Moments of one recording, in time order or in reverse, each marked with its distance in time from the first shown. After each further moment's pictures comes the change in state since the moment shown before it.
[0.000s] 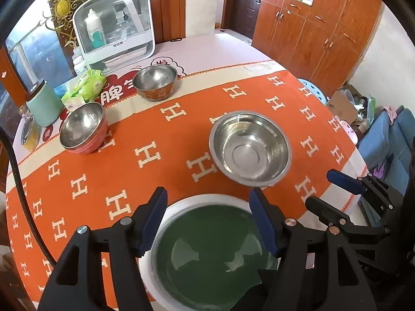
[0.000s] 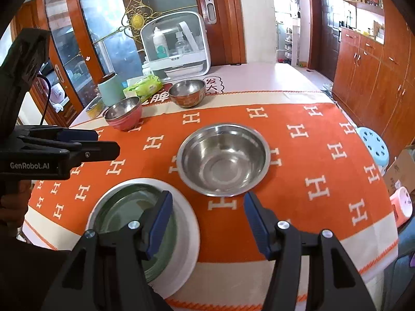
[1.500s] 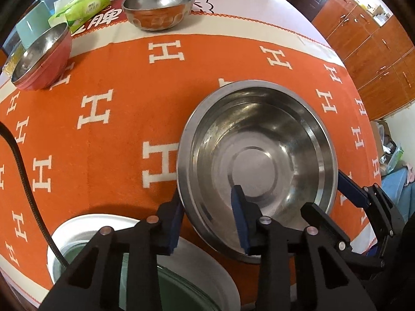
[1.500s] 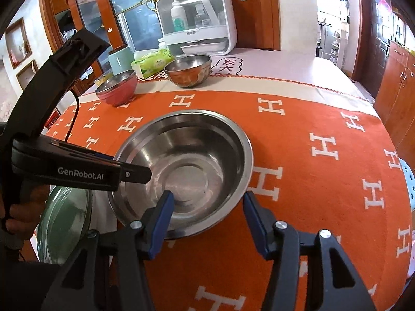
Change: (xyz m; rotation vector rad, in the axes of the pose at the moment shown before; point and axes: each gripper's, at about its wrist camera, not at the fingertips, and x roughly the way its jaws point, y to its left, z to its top) left arm 0.161 -0.021 0.024 -0.354 0.216 0.038; right arm 0.113 -0.077 0.021 -0.185 0.072 0.190
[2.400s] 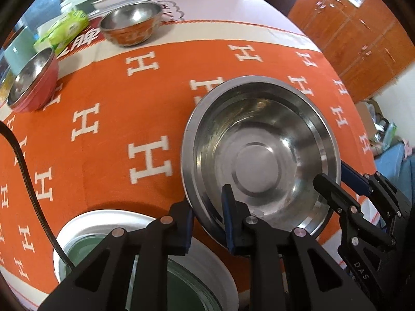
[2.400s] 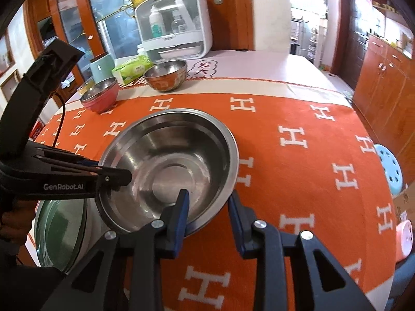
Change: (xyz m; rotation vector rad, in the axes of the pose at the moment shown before) left arm -0.023 -0.021 -0.018 0.148 -0.029 -0.040; right arm -0.033 -0.003 -0.011 0.083 -0.008 -0.131
